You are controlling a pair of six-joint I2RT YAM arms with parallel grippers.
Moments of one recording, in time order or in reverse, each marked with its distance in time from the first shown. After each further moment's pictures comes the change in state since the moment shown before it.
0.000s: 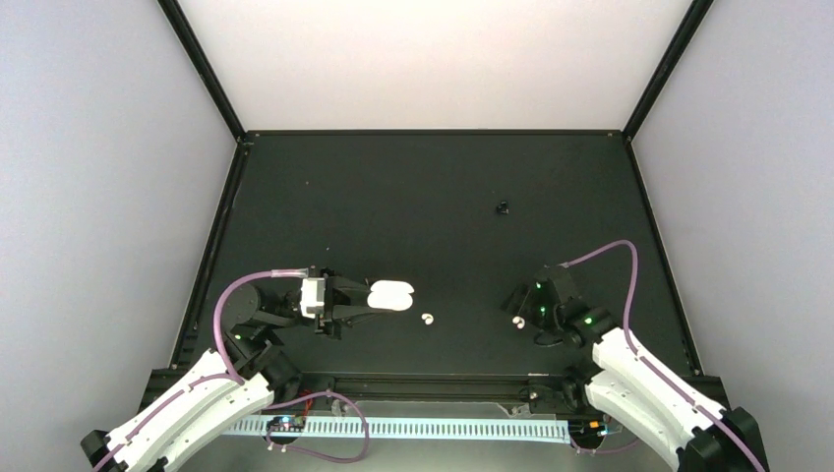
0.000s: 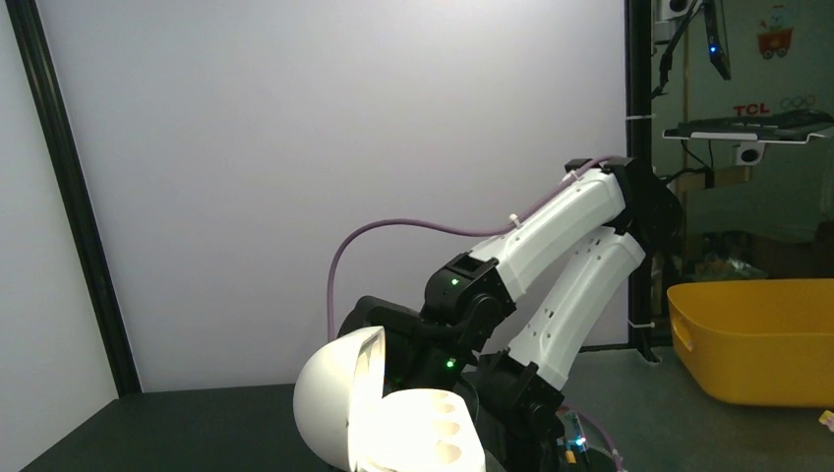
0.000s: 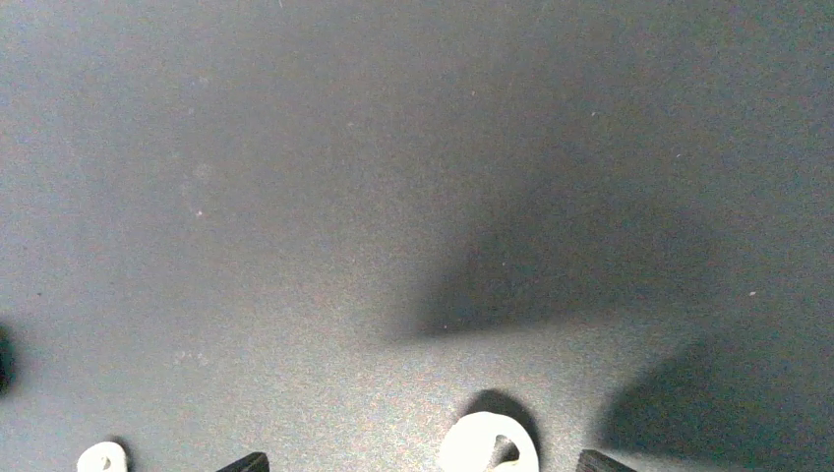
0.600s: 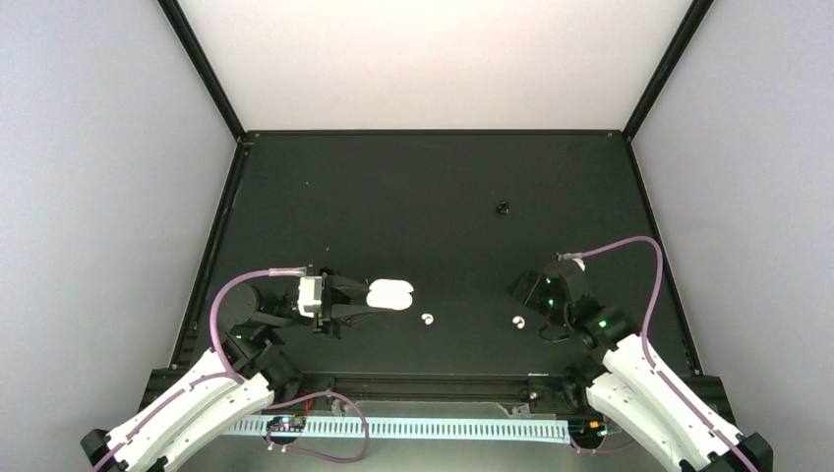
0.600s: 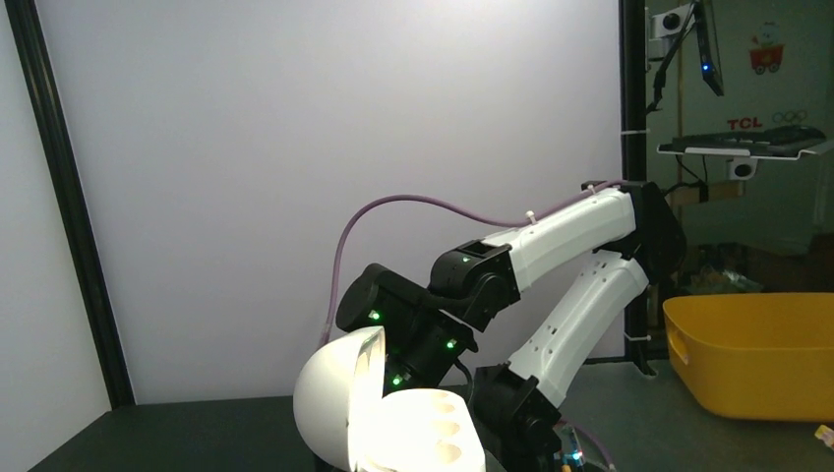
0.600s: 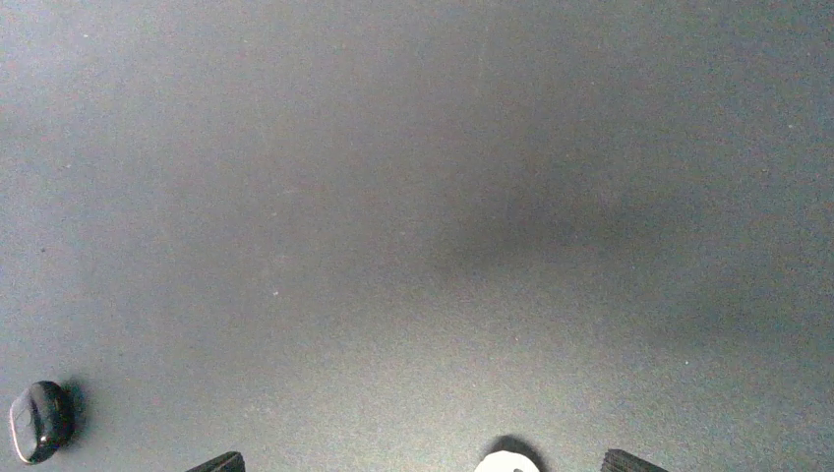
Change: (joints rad) left arm 0.000 0.008 0.000 0.043 0.000 -0.034; right arm 0.003 -0.085 0.105 -0.074 0.116 -0.031
